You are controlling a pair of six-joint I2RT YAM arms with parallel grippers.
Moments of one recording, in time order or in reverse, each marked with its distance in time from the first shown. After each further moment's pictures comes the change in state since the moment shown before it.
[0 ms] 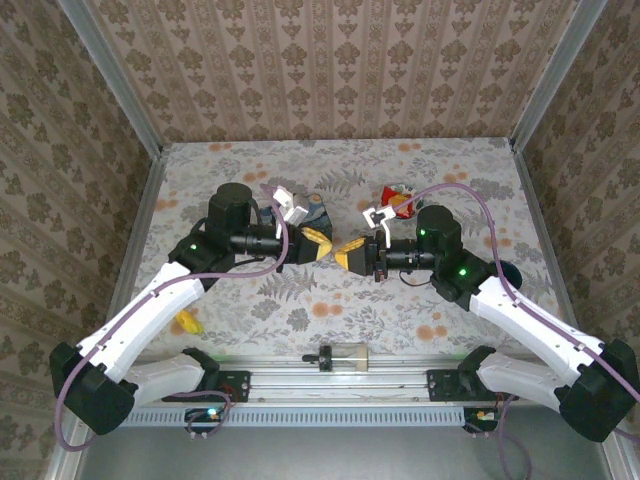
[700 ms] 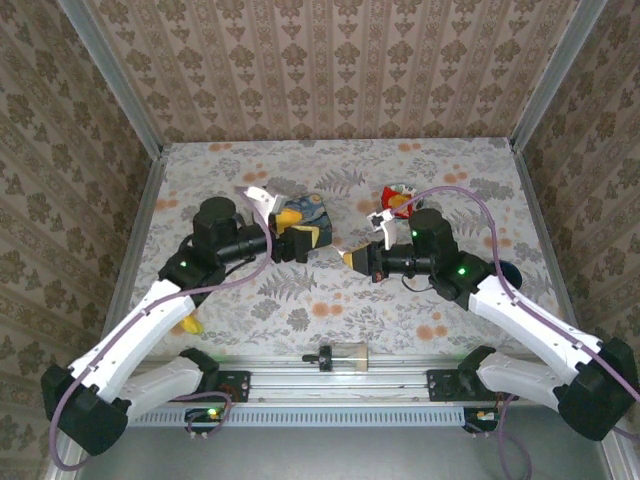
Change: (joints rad) left arm 0.029 -0.129 -0.139 0.110 -0.507 -0.154; right arm -0.018 0.021 -0.001 -0.256 0.236 -0.013
